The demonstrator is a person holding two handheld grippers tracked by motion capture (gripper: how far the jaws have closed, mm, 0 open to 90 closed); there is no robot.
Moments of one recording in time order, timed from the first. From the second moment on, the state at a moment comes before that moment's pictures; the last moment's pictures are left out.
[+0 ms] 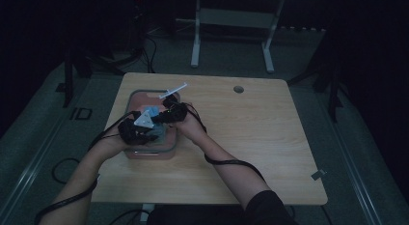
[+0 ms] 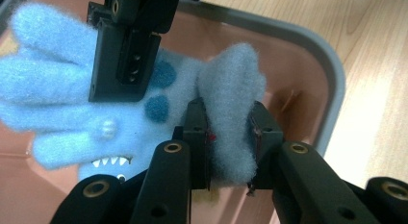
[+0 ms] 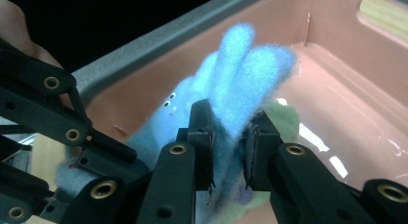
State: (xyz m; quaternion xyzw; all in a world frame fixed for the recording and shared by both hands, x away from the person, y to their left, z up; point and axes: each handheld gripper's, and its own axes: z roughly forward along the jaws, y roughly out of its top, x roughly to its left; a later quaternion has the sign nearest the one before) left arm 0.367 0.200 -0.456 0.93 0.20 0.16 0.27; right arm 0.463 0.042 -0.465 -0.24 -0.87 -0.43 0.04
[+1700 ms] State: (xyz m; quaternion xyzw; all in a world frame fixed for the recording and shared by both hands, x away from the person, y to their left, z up) left arm 0.378 0.192 -0.465 0.89 0.29 0.20 0.30; right arm 0.466 0.001 -0.469 -0.25 -0.86 -0.44 0.02
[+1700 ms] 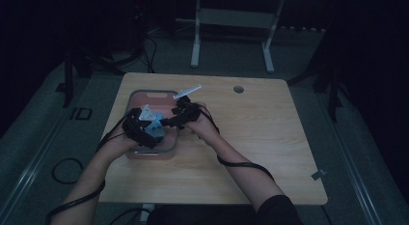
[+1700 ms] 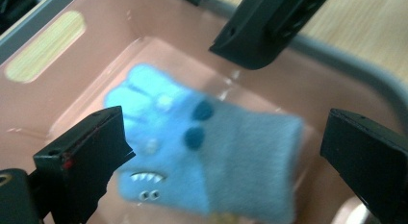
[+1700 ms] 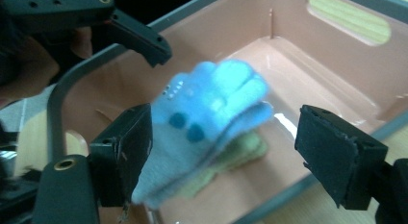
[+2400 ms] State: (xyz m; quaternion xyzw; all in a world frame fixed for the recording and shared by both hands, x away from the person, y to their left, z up) left arm 0.365 0.161 -0.457 0.88 0.27 0.16 0.35; right arm 0.460 -0.037 -0.465 -0.25 -0.86 -0.44 -0.01
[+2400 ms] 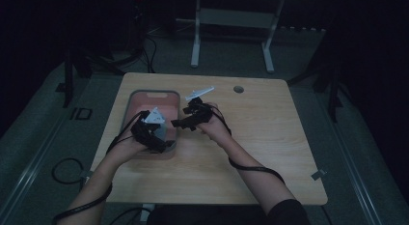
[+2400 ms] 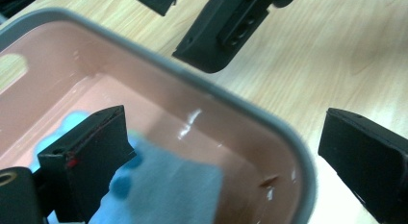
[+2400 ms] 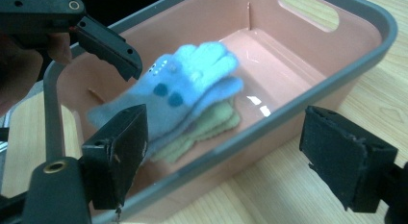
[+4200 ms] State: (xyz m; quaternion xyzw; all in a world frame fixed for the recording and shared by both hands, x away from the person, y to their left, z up) left arm 0.333 0.064 -0.491 0.90 0.16 0.09 0.39; right arm 0.431 -0.142 -0.515 -0.28 -0.86 -0.42 -0.03
